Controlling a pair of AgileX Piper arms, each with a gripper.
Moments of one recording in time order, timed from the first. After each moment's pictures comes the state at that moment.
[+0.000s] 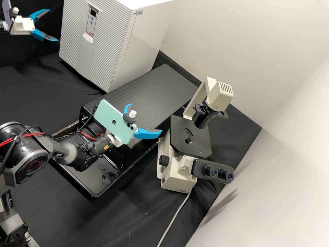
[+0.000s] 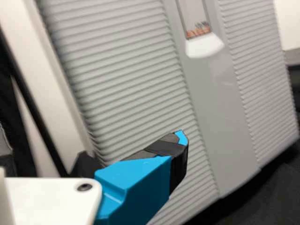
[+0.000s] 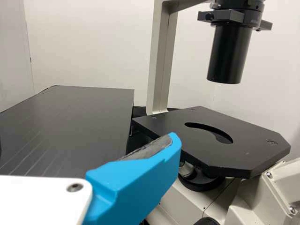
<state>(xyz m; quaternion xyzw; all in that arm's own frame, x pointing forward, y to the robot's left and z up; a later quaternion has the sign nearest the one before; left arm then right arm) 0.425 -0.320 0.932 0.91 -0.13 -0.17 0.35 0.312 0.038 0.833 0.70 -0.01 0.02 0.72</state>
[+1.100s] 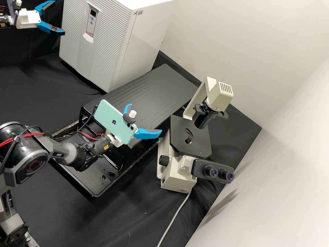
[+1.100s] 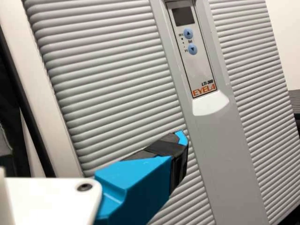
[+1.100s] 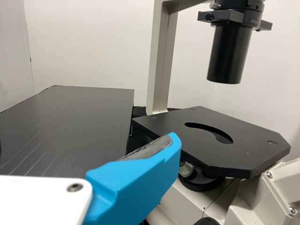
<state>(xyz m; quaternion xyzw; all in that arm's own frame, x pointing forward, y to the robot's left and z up) 0.438 -0.357 0.935 0.90 -0.18 -0.17 0.37 0.312 0.038 0.833 0.70 -0.01 0.02 0.72</state>
